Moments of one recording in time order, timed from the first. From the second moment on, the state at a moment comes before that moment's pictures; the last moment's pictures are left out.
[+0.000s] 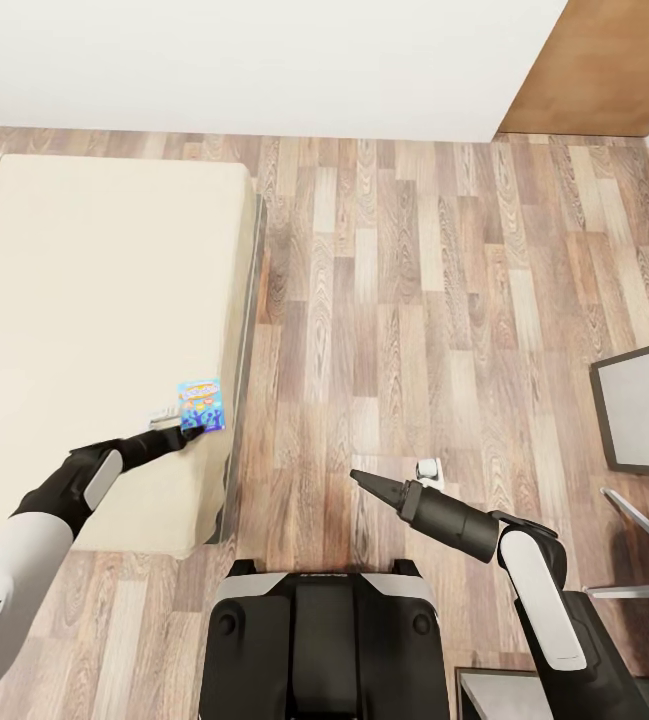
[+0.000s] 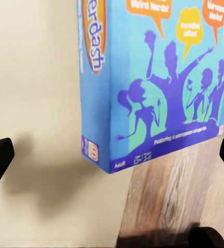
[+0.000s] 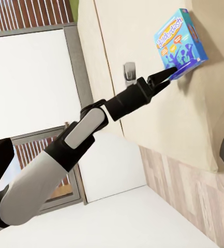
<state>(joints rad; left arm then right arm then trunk) -0.98 0.27 -0.02 -0.52 0.33 0.36 -0.42 -0.36 -0.02 0.00 -1.59 -0.85 0.97 0.62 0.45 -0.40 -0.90</state>
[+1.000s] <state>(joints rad) -0.98 0.43 0.08 -0.52 0.34 0.58 -0.71 -0.36 -0.02 0.00 -1.59 -0.85 0.97 0.62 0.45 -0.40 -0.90</state>
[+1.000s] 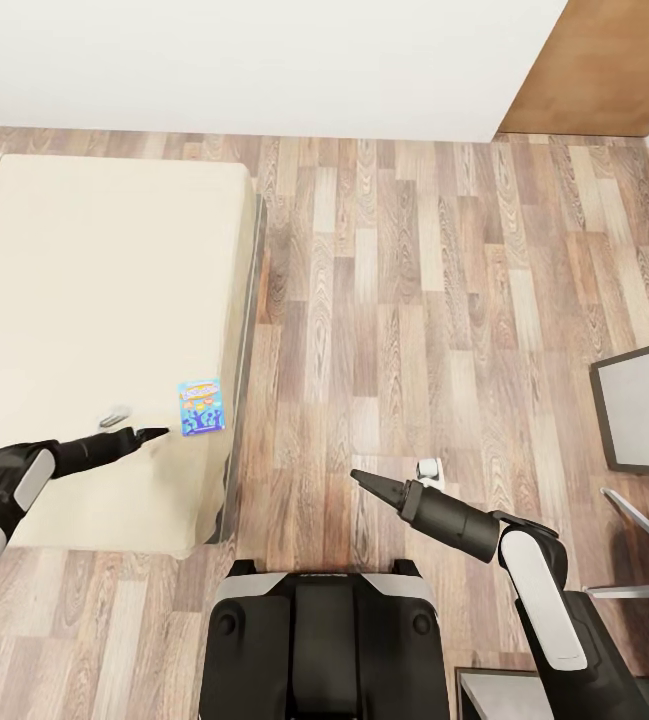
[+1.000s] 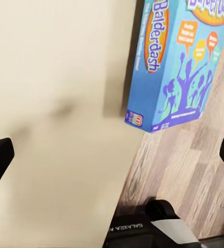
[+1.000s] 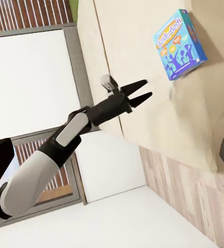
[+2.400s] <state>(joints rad) -0.97 0.45 0.08 -0.52 0.33 0.59 -0.75 -0.36 -0.02 0.00 -1.59 -0.85 0.96 0.61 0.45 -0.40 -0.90</state>
